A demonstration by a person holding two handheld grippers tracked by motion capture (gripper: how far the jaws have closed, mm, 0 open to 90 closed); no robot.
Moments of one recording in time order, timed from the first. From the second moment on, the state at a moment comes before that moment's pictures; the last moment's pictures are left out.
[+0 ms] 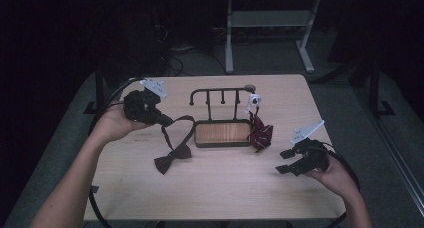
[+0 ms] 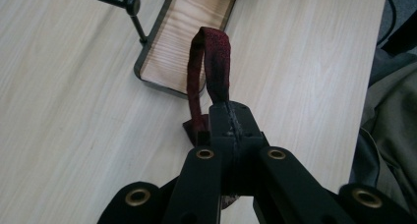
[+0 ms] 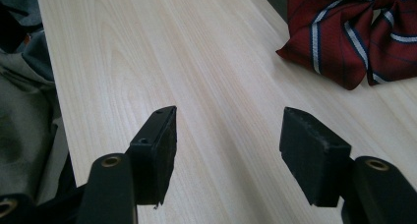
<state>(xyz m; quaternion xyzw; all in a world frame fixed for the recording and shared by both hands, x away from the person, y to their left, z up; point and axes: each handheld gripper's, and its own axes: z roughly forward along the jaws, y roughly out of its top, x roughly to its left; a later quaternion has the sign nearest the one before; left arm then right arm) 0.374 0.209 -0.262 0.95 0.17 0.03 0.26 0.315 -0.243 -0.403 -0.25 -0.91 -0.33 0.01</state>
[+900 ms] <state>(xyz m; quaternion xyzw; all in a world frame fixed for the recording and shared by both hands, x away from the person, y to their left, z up) 0.398 0.199 -0.244 0.95 0.18 0.05 0.25 0.314 -0.244 -0.403 -0.26 -0.91 -0.33 0.00</state>
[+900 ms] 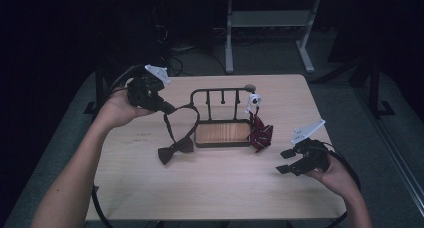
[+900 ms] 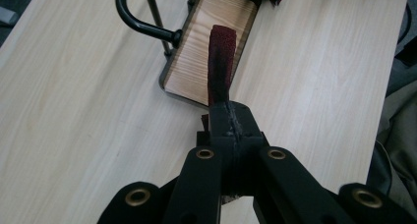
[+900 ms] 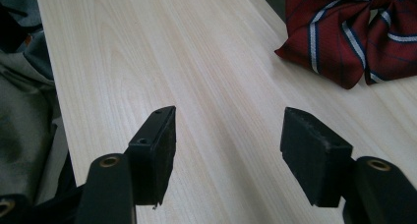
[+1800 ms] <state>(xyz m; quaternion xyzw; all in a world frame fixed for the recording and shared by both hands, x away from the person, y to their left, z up) 0.434 0.194 -0.239 0.95 0.21 0.06 0.23 0.313 -0.247 -0.402 -0.26 -0.91 -0.33 0.00</state>
